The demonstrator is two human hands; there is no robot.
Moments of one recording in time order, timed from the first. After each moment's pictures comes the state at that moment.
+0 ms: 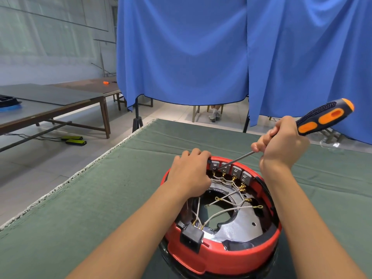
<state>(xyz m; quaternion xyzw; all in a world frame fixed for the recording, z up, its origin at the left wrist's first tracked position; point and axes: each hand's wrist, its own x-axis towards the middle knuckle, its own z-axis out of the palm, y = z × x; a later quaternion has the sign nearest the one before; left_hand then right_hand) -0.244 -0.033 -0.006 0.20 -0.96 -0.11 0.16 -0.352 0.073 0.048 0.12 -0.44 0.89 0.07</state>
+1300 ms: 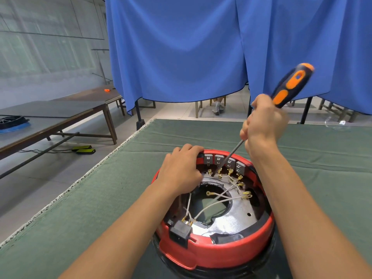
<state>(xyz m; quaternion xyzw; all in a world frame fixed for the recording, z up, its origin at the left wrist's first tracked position) -0.247 -0.033 -0.008 0.20 -0.96 -0.11 0.16 -0.366 0.063 0.054 0.06 -0.47 0.88 0.03</state>
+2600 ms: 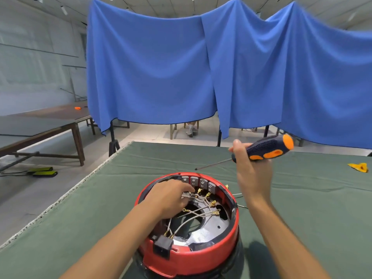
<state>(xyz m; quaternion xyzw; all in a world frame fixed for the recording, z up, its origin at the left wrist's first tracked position) -0.246 -0.032 -0.015 0.09 -0.99 -0.06 0.10 -0.333 0.134 0.033 0.23 -0.60 0.75 0.18</state>
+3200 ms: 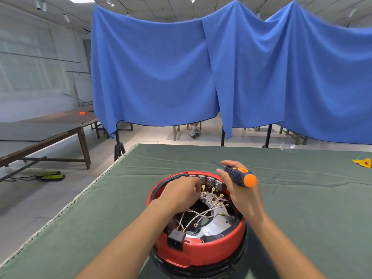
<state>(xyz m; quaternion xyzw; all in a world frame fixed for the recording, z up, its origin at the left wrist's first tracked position) -0.252 -0.021 -0.010 0.11 -0.98 -0.11 0.12 -0.334 0.130 -0.023 0.34 -0.68 0.63 0.14</state>
